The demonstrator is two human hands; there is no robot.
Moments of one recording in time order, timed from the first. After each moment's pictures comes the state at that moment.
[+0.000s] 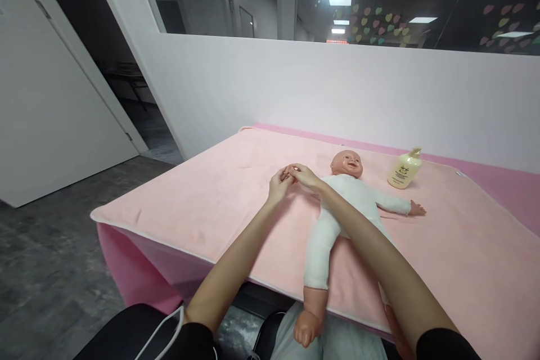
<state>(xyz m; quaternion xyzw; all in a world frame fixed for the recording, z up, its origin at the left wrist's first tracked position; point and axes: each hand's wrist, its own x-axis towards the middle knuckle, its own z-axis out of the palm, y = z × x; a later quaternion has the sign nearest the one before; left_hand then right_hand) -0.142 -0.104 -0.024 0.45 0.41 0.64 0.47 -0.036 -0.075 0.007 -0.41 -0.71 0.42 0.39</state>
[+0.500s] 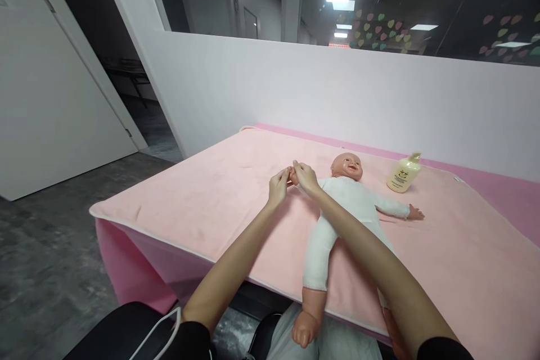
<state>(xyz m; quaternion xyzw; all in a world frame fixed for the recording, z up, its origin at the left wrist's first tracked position) -0.139 -0.114 -0.016 0.47 0.39 0.67 0.43 -0.045 -0.090 0.020 -0.53 -0.67 0.31 0.41</state>
